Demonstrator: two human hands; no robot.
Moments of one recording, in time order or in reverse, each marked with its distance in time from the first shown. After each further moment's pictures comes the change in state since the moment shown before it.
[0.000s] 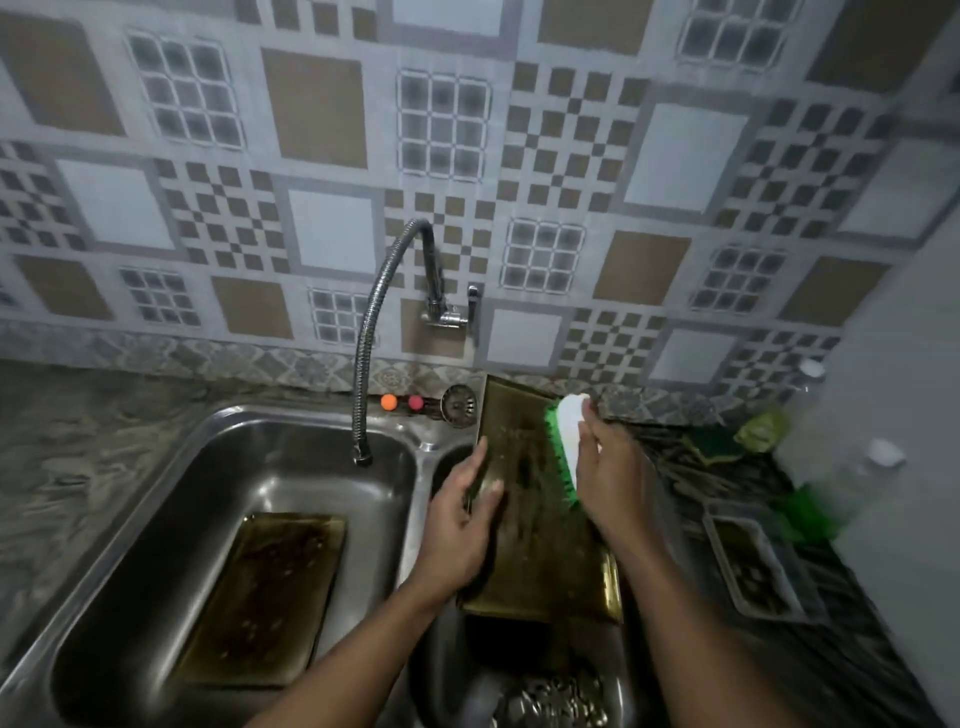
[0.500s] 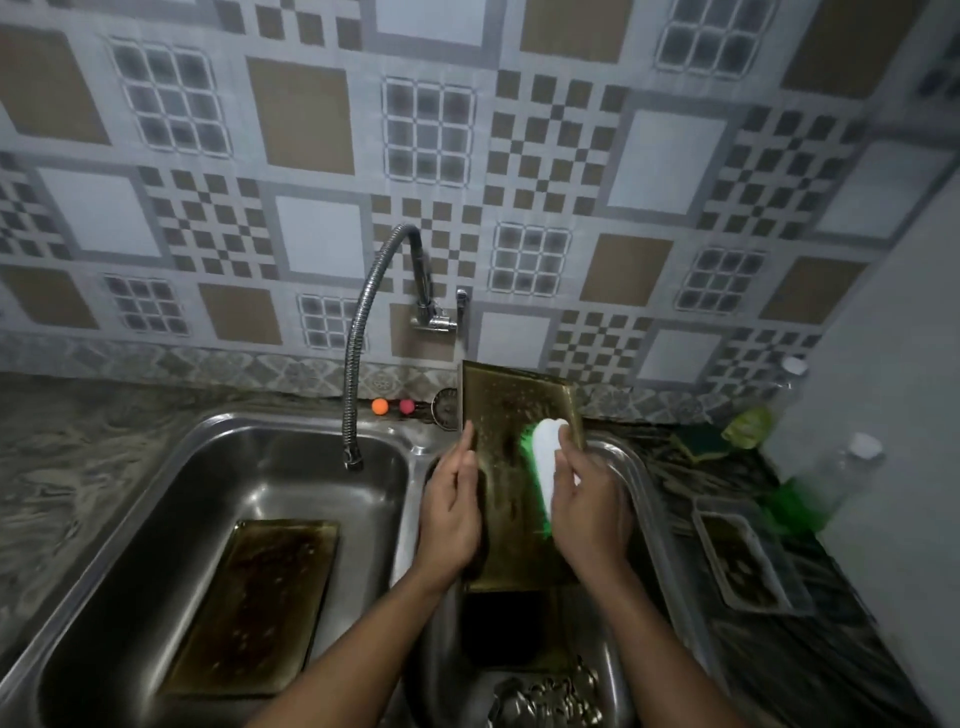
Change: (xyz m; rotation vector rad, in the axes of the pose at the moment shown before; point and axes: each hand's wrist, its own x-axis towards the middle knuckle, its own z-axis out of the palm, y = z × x) left_hand 0.011 0.014 0.009 -0.066 0.084 -0.014; right_hand -0.046 -0.004 0.007 0.097 0.073 -0.009
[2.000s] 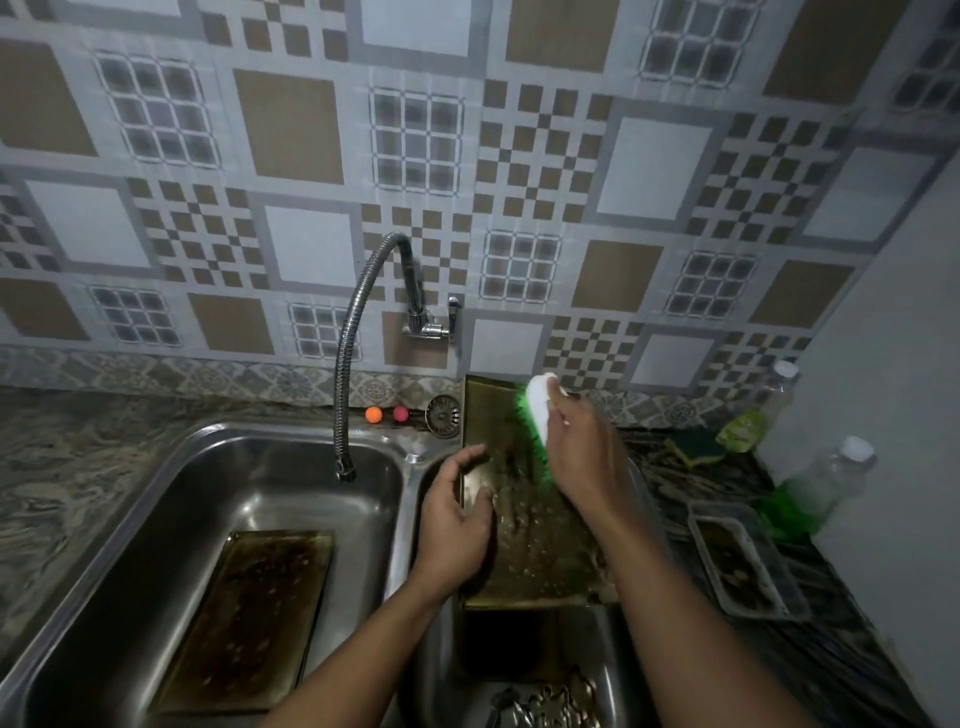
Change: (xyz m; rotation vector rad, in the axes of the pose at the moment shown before) left_hand -0.001 -0.003 0.004 0.056 -0.033 0.011; right_hand 0.070 -0.025 -0.007 -0.206 -0.099 -0.084
